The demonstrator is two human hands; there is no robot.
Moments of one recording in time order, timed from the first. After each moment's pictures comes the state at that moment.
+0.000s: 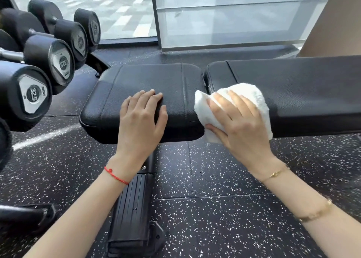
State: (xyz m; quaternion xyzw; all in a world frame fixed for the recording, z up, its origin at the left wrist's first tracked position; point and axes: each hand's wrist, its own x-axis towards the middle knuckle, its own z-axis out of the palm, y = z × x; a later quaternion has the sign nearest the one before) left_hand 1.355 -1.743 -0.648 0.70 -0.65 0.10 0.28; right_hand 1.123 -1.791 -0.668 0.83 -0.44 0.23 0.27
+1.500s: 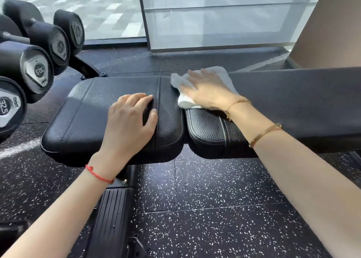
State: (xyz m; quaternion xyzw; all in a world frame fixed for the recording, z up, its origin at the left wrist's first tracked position) left_hand 1.329 -1.801 -0.622 0.71 -0.66 0.04 0.24; right_hand 1.144 -1.939 -0.595 0.88 -0.48 0.03 -0.04
